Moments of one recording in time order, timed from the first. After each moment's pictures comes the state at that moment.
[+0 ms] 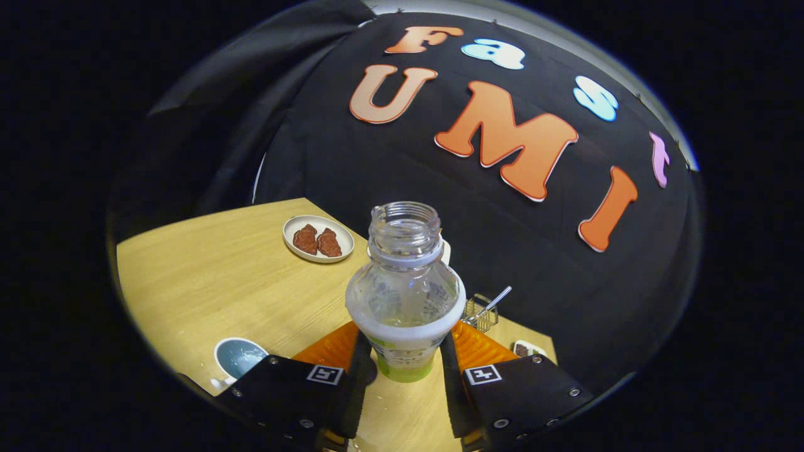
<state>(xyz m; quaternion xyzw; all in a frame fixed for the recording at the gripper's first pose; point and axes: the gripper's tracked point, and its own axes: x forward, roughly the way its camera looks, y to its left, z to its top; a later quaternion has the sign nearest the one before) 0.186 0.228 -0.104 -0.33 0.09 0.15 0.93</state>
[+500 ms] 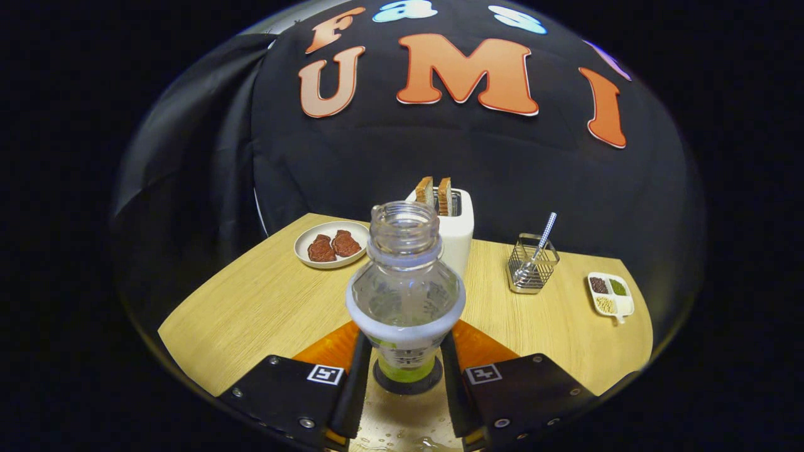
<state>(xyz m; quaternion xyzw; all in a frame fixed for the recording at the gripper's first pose) 0.210 0.224 -0.167 -0.16 0.20 0.17 0.95</state>
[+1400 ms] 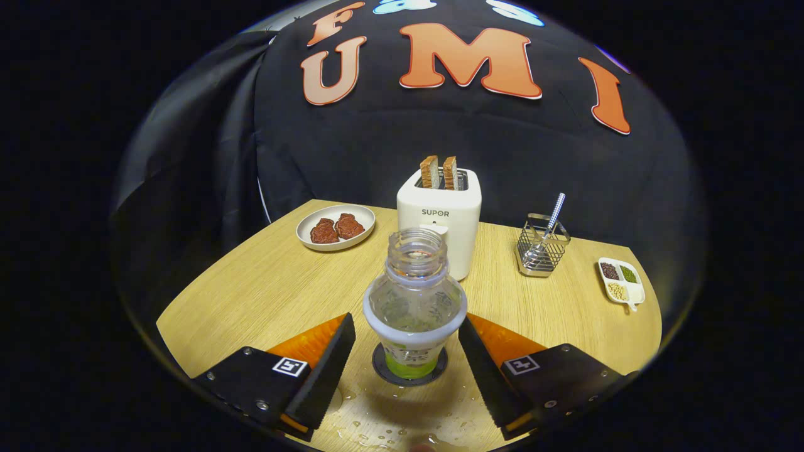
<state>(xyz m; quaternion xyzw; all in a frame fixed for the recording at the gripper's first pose) 0.196 0.216 -0.182 -0.18 0.21 0.17 0.95</state>
